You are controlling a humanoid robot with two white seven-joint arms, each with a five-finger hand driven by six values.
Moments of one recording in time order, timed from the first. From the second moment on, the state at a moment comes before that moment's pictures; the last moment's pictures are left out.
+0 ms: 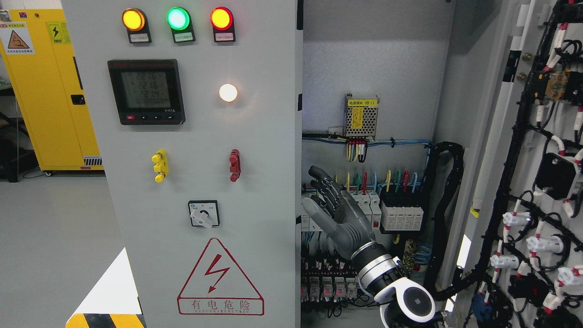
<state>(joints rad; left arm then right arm) -0.06 0.00 -0.35 0.04 0.47 -0.12 -0.02 -0.65 0.12 0.12 -1.50 -0.13 0.17 0.30</state>
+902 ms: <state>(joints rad) -0.06 0.00 -0.35 0.04 0.47 -0.12 -0.02 -0.71 0.12 0.06 -1.42 -0.26 0.19 0.48</state>
